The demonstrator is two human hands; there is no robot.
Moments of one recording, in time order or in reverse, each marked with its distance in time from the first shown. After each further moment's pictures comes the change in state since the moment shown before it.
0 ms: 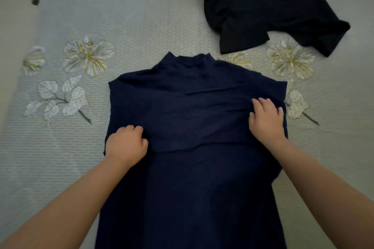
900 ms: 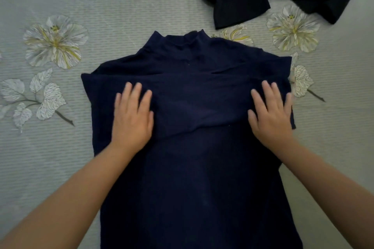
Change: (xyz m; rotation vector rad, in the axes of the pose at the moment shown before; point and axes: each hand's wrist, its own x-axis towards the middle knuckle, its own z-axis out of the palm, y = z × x) left_hand 0.039 0.014 0.011 -0.117 0.422 0.317; right_hand -0.035 0.000 0.015 -0.132 0.337 -0.224
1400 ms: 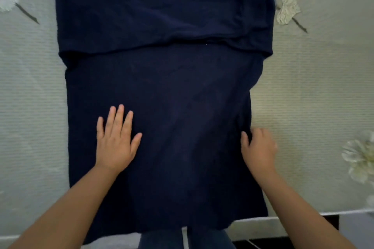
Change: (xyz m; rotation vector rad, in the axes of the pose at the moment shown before) left_hand -0.229 0.084 0.008 -0.031 -0.411 -0.204; right_hand -0.229 0.006 -0.016 0.168 -0.481 0.537
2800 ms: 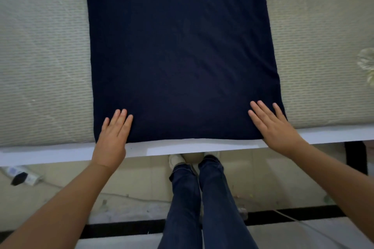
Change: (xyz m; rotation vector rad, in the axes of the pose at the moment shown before) left_hand -0.200 -0.043 0.067 0.109 0.114 0.141; right_hand -0.134 0.126 0.064 -0.450 0.136 -0.934
